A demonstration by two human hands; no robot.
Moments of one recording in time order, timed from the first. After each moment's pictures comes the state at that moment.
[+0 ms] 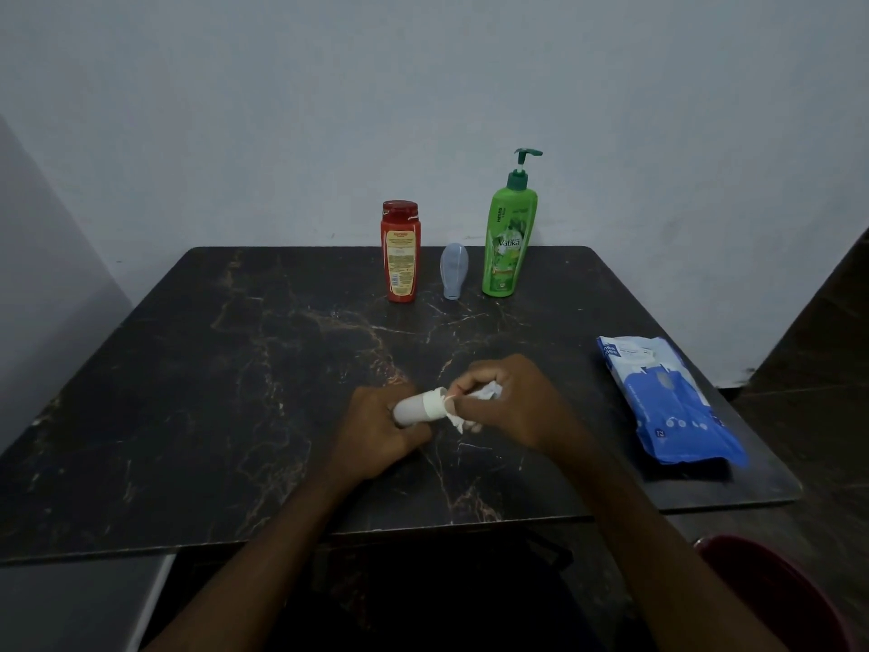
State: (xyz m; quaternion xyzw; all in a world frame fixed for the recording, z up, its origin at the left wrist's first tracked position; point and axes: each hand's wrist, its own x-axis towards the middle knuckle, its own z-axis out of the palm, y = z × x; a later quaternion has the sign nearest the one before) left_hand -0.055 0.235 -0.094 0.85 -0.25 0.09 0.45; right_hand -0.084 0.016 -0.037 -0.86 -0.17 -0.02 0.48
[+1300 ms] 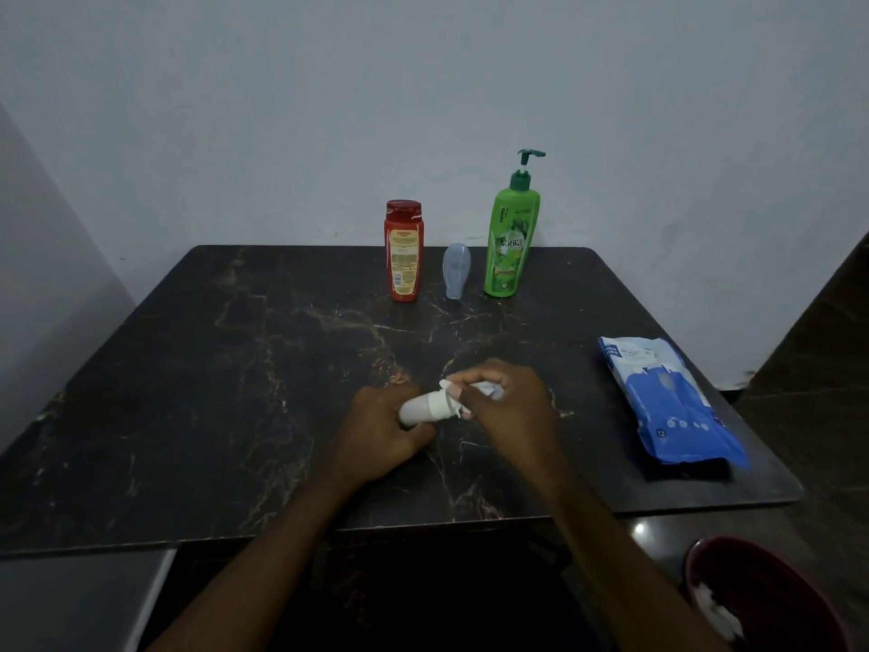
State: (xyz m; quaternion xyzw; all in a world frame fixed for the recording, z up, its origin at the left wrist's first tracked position) left_hand -0.059 0.236 -0.094 0.86 -0.28 0.12 0.40; right_hand -0.096 0.043 -0.051 -0.81 -0.04 -0.15 0.57
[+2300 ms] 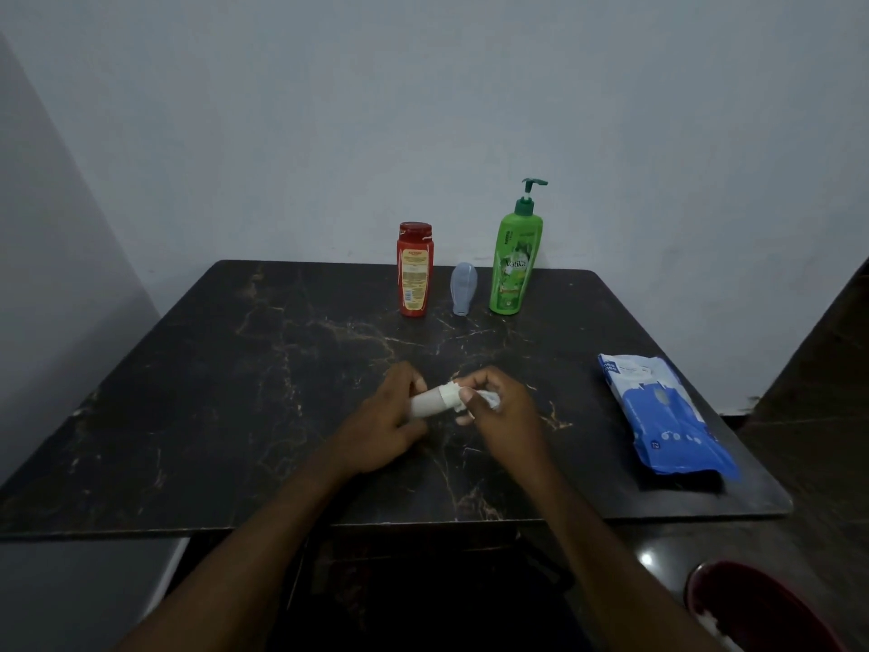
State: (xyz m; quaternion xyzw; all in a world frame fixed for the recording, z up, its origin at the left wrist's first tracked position) left_hand -0.059 0.247 -0.064 0.90 -0.26 -0.02 0.35; right_hand -0.089 0.047 -0.069 -0.78 -0.01 -0.11 0.62
